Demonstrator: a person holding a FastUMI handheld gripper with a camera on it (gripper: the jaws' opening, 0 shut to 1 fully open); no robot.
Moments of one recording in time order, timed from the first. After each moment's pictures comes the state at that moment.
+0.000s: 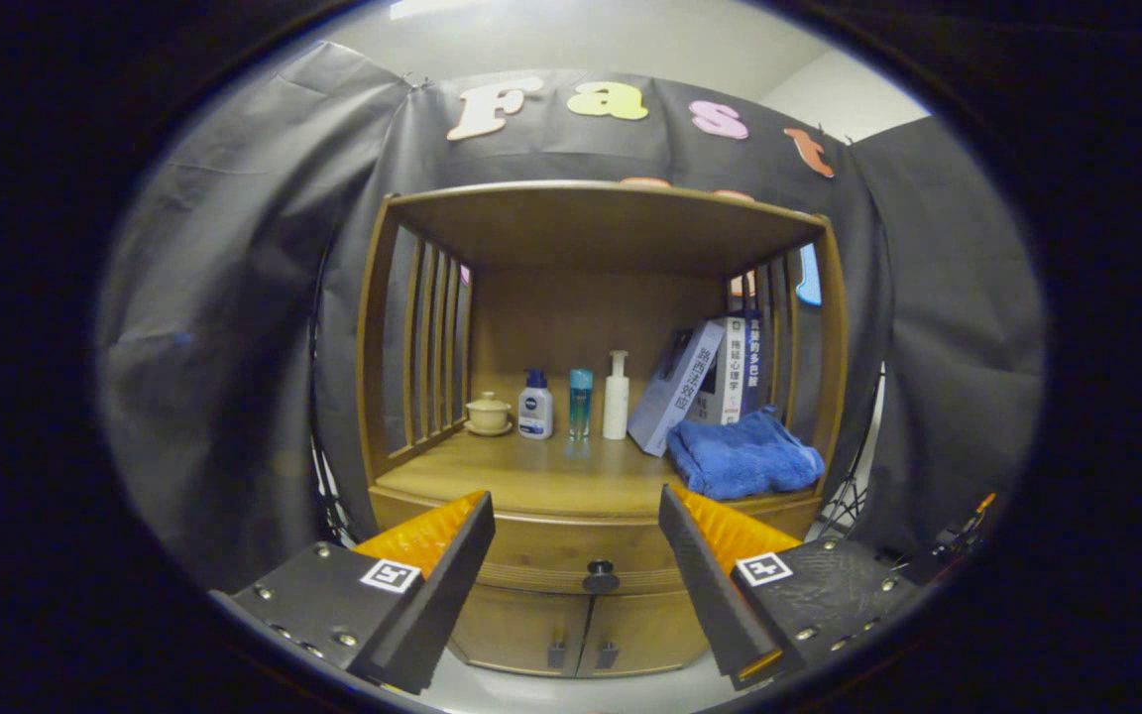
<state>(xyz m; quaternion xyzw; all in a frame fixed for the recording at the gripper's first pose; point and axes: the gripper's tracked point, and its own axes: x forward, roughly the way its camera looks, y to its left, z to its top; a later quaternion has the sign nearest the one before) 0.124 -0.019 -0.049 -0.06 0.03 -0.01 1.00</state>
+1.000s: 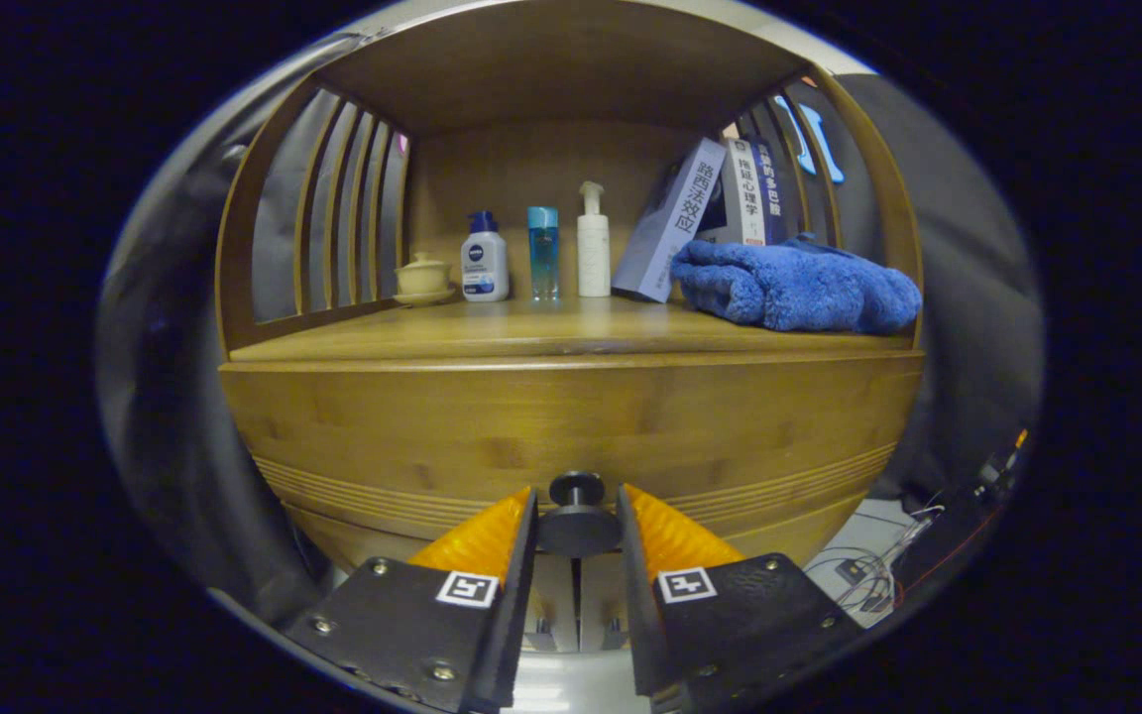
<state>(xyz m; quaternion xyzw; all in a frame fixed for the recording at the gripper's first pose) 0.232 -0.072 -0.223 -0.02 0.14 -0.04 0.99</state>
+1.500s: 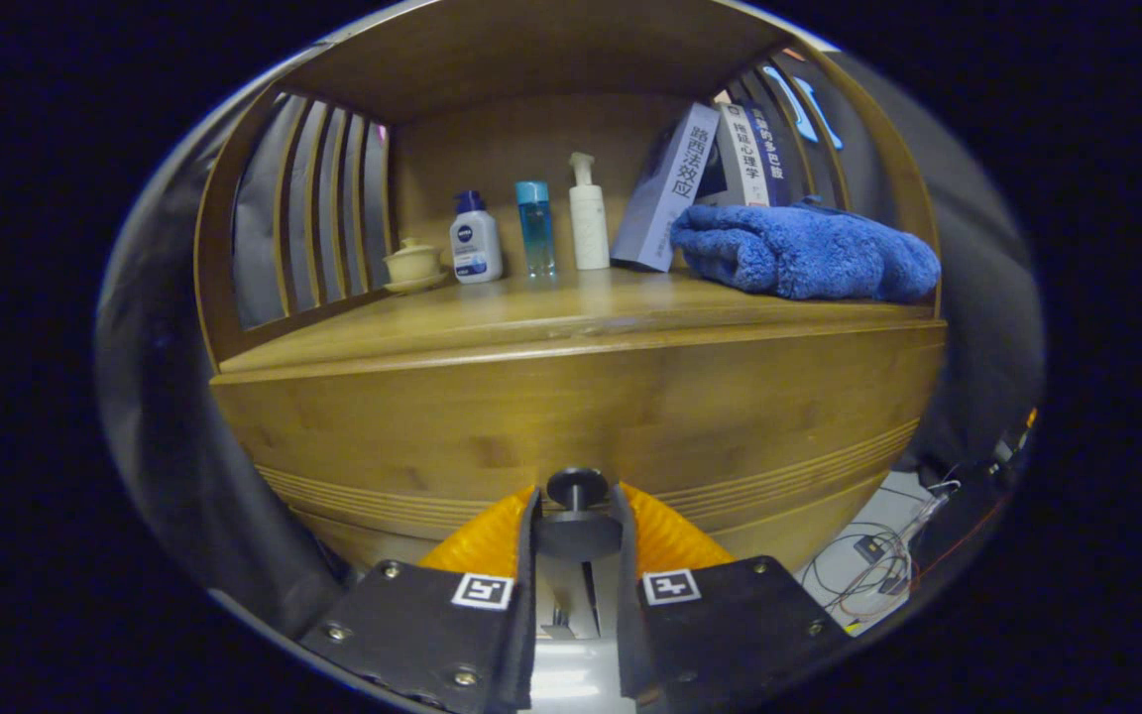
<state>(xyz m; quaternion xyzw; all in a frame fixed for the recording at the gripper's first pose) 0.236 -0.073 -0.233 -0.03 0.19 -0.04 0.98</state>
